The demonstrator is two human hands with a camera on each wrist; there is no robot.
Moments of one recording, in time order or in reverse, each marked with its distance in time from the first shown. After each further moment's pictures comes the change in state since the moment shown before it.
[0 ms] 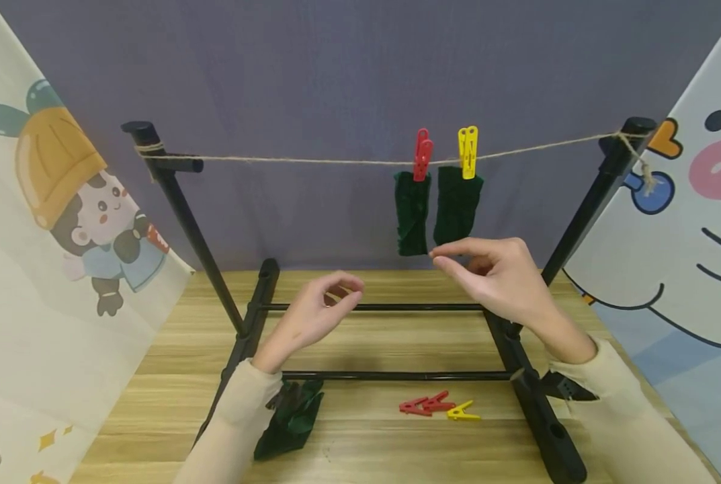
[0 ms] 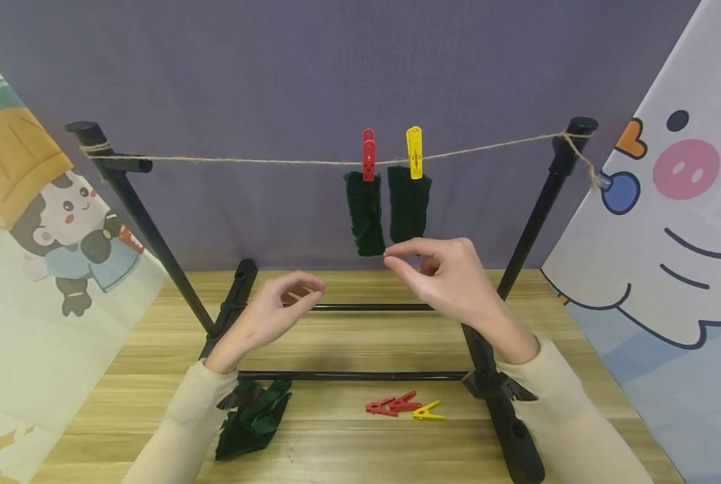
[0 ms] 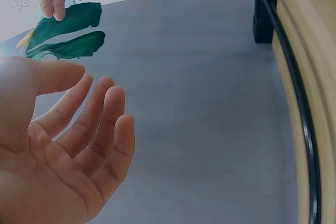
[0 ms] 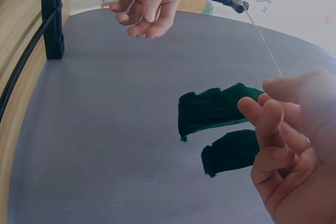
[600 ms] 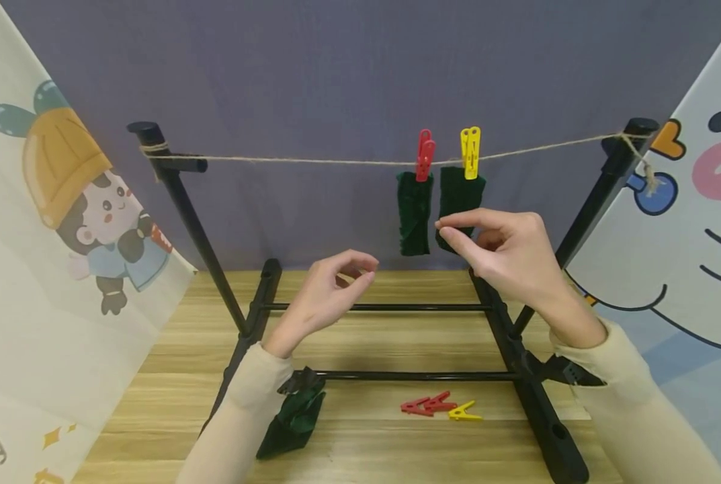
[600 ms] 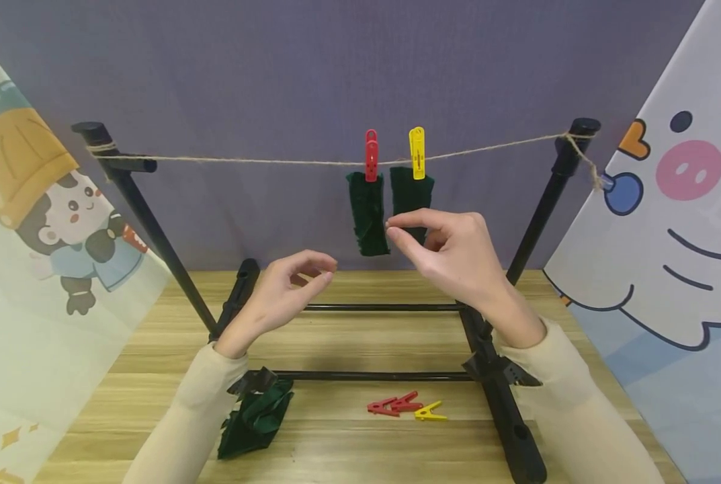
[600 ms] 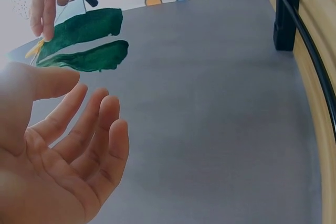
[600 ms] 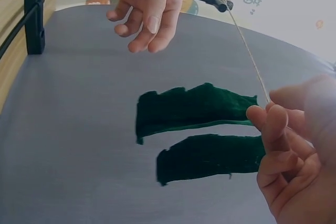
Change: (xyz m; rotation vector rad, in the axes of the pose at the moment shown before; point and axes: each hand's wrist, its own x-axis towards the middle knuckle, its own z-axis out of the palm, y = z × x) left_hand 0.019 0.026 -0.004 -0.014 0.044 0.103; right_hand 0.022 -0.014 -0.013 -0.026 0.109 -0.048
